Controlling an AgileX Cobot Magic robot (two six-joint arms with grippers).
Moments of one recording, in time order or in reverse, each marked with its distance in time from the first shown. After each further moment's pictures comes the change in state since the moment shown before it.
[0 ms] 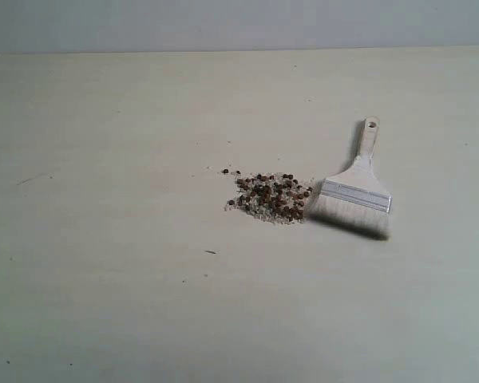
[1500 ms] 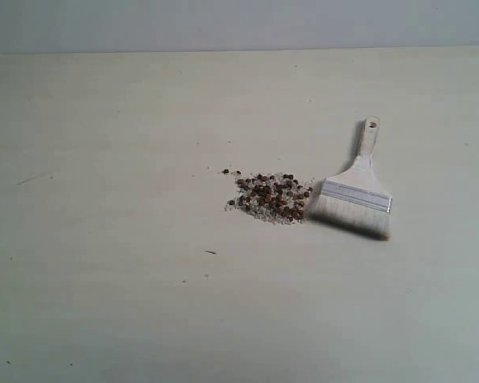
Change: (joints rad) left arm 0.000 0.000 0.000 0.000 0.000 0.002; right arm 0.000 -0.002 0.021 0.012 -0.043 0.022
